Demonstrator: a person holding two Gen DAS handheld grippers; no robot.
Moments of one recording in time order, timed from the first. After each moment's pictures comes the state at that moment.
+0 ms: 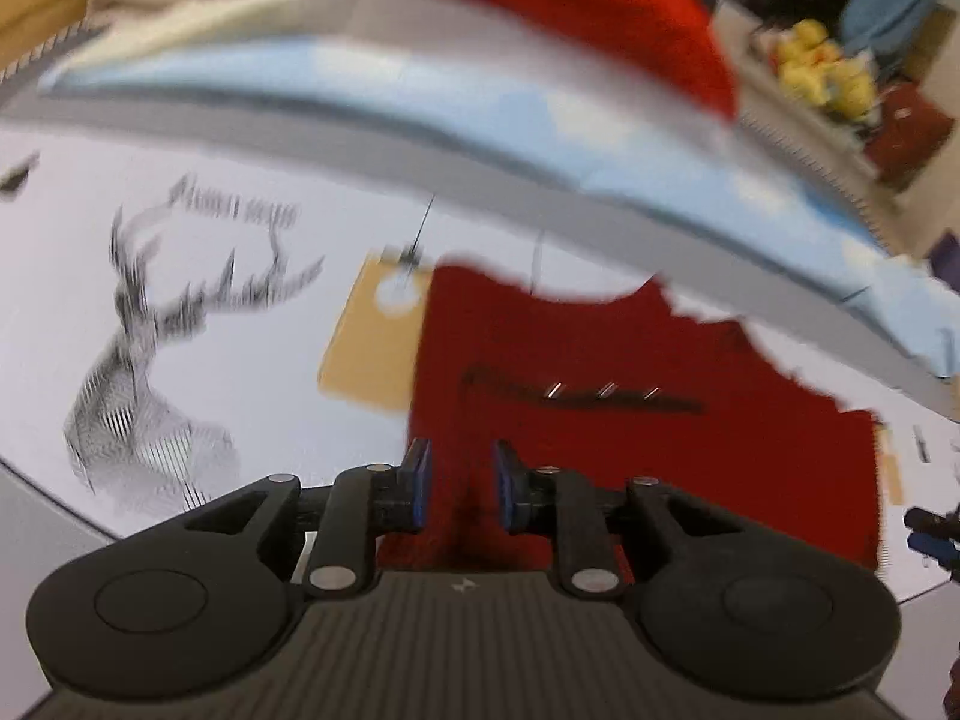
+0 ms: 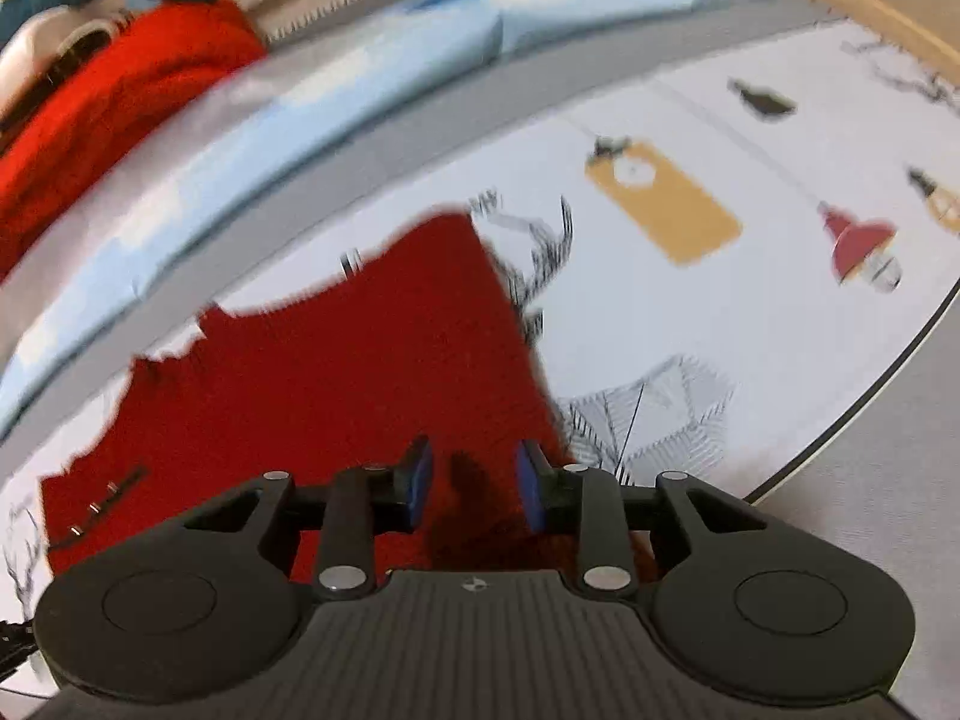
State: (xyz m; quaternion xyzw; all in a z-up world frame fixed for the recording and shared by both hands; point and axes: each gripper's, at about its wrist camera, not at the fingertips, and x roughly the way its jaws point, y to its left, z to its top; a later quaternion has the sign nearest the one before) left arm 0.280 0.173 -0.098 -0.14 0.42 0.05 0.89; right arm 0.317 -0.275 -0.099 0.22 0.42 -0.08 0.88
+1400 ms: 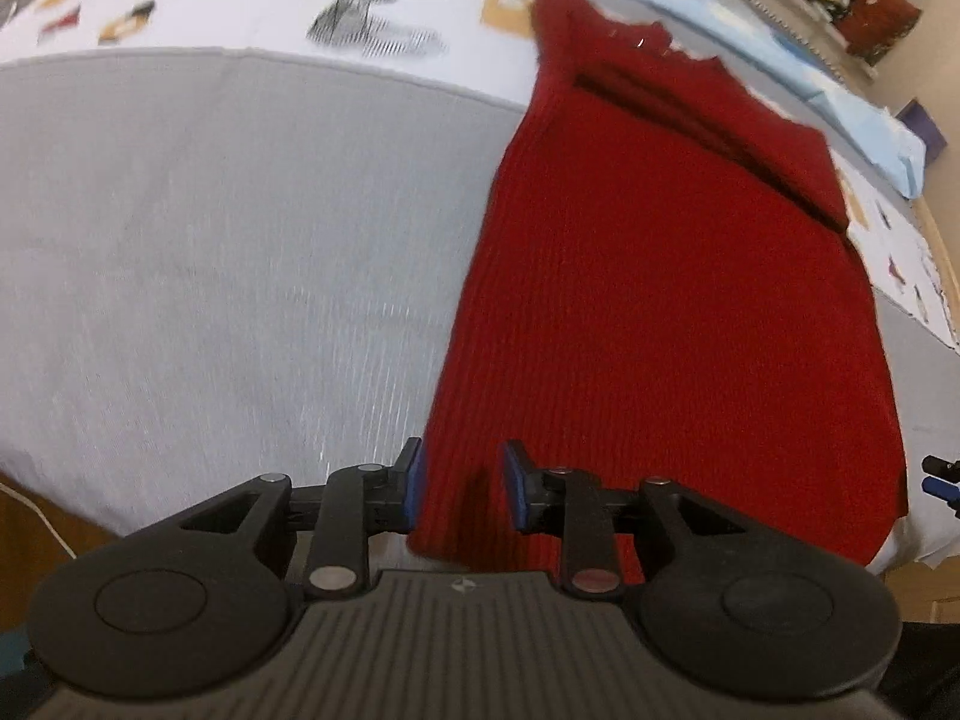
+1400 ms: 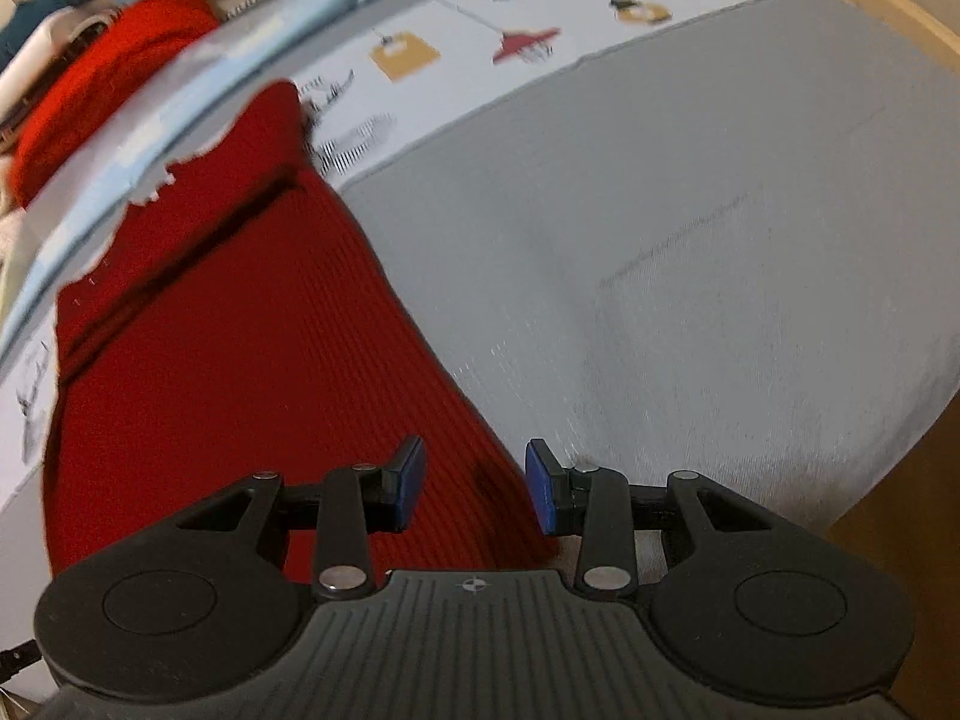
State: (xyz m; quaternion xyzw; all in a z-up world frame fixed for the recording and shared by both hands) left arm -0.041 0.218 -0.137 -0.14 0.55 0.01 0.83; right arm 0.022 -0.365 -0.138 0.24 0.48 -0.07 0.84
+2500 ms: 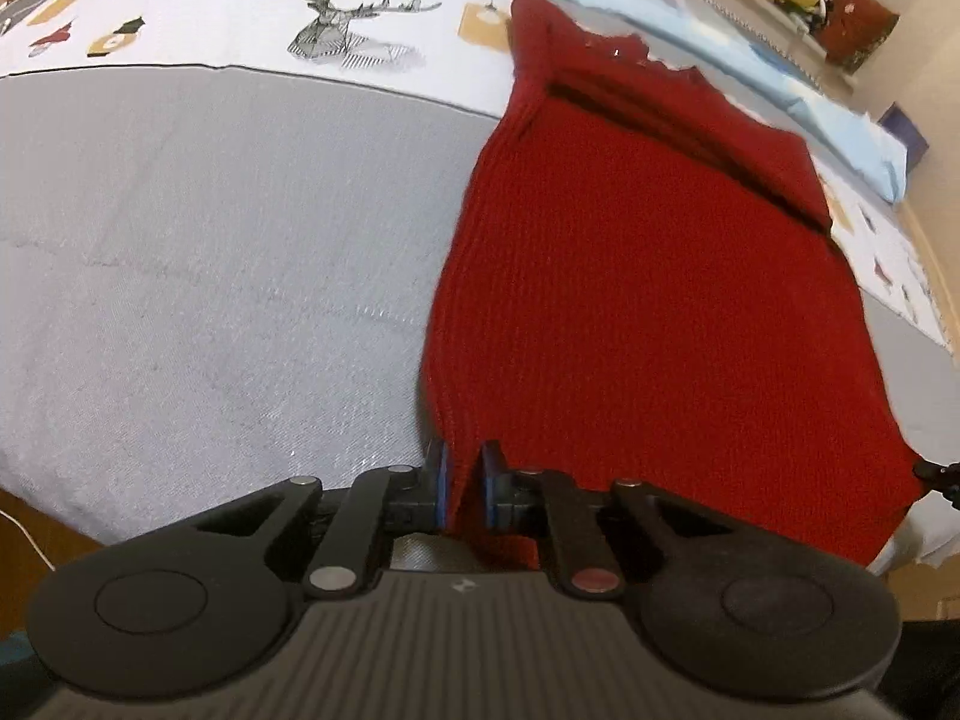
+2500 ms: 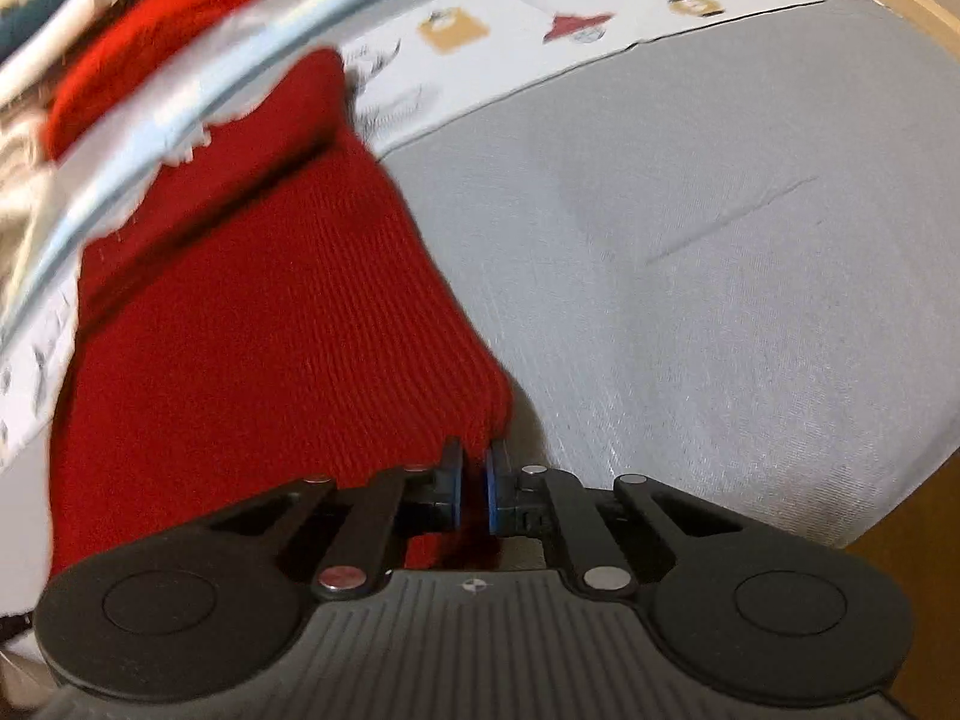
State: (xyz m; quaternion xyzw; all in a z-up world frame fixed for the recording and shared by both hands) left arm -0.061 0.210 -0.140 -0.13 0.52 0.01 0.84; right arm 0.025 -0.361 -0.149 0.22 0.48 -0.04 0.85
